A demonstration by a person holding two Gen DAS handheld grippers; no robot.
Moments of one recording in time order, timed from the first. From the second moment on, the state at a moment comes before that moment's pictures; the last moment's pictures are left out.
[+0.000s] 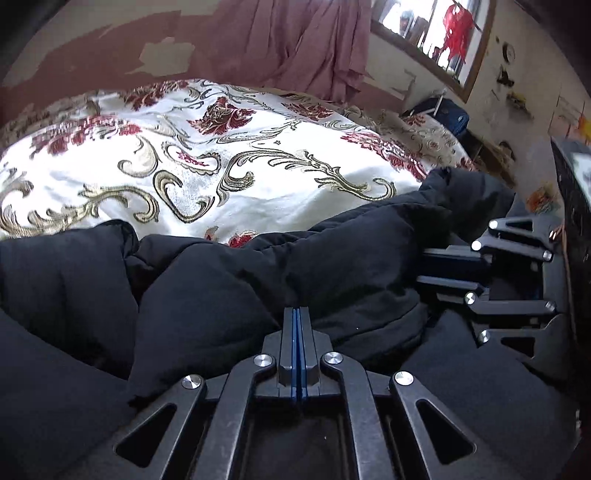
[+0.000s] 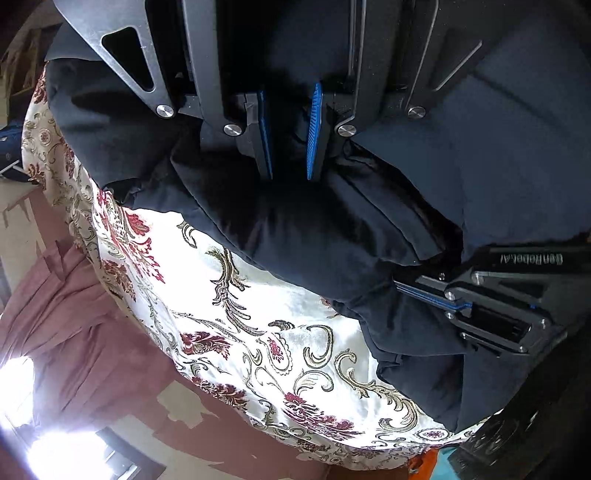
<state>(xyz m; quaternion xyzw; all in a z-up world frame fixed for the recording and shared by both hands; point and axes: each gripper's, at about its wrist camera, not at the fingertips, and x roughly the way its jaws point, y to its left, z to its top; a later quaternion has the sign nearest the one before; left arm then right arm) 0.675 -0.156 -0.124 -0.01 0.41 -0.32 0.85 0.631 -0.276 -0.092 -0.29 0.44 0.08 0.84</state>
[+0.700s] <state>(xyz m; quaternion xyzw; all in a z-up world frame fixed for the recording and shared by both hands) 0.666 -0.126 -0.105 -0.08 0.36 -0.32 0.87 0.600 -0.278 -0.072 -0.27 0.38 0.06 0.88</state>
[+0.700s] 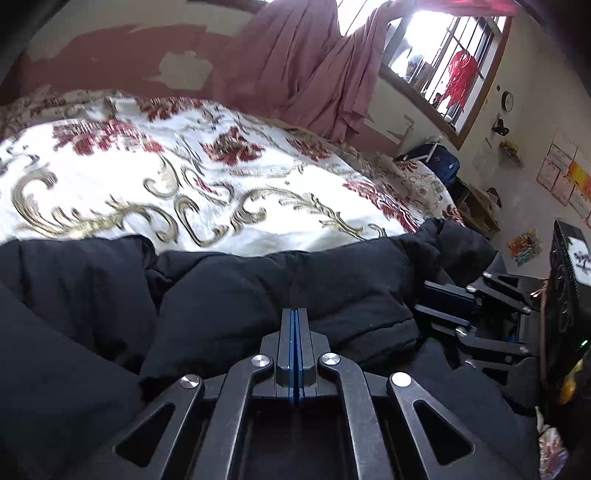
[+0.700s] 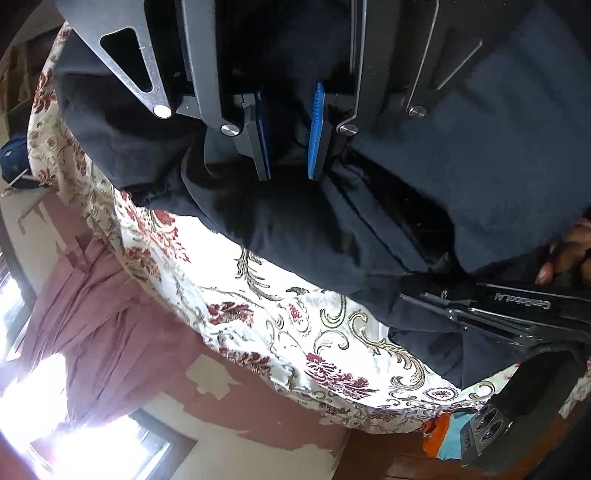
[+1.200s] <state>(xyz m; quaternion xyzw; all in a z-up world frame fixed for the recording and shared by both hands) 0.614 -0.105 -0.048 -0.08 0.32 -0.23 0.91 0.551 -0.288 -0.024 -0.18 0.36 0.01 0.92</state>
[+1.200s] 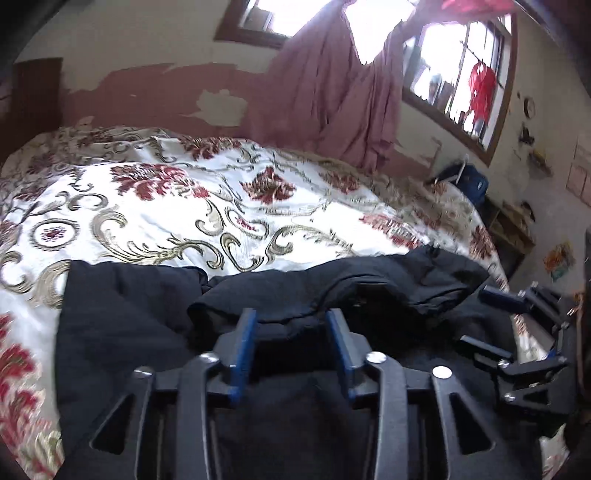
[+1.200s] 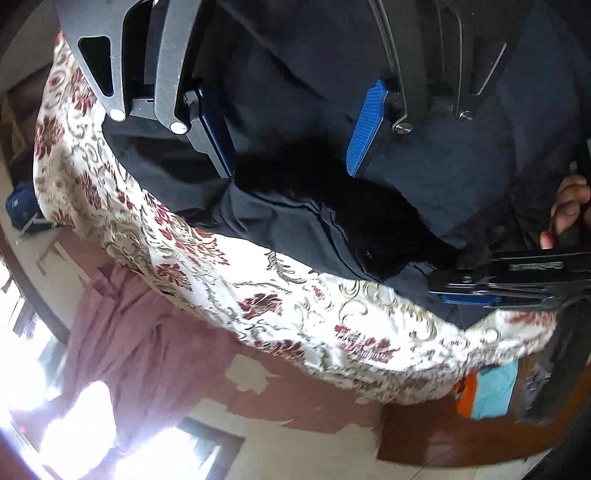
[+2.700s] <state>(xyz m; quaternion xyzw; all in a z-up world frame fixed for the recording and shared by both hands) 0.243 -0.060 0.078 -0.01 0.18 -0.12 0.98 0.212 -0.306 0.066 0.02 0.20 0.05 0.98</state>
